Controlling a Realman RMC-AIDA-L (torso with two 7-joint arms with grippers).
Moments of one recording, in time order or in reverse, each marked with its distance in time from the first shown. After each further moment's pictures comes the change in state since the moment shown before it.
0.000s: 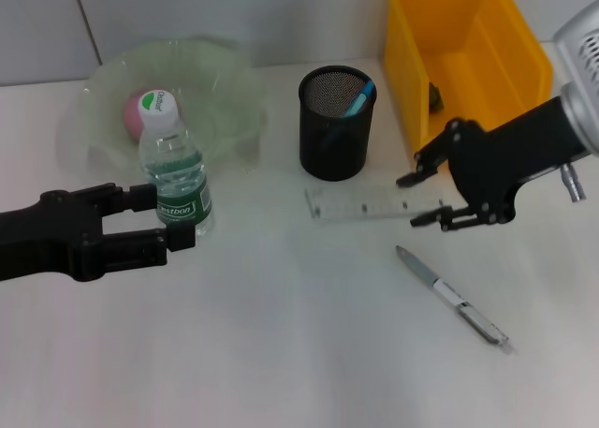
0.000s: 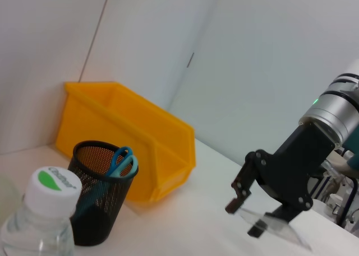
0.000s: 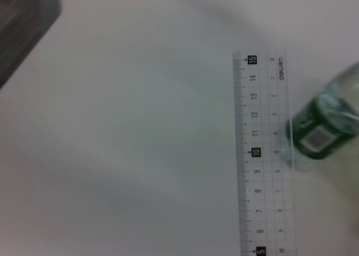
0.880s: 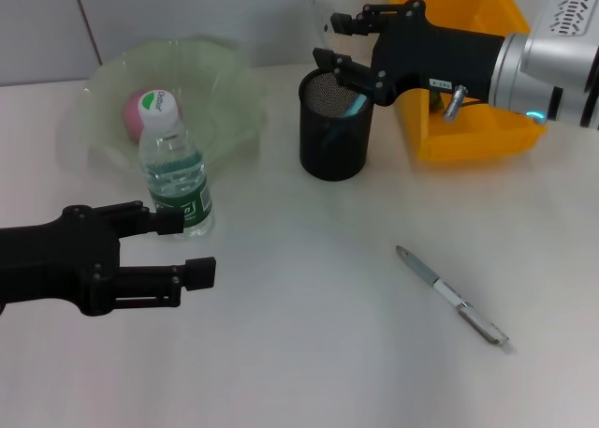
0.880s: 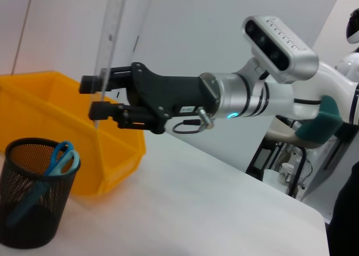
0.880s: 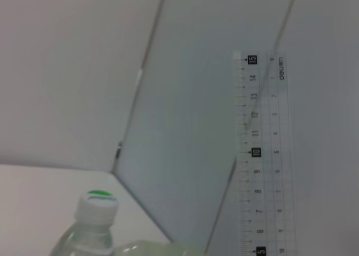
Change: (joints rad) left arm -0.049 0.004 -0.020 -0.010 0.011 0.134 0.043; right arm -0.062 0.022 -0.088 0.457 0.812 0.592 -0.123
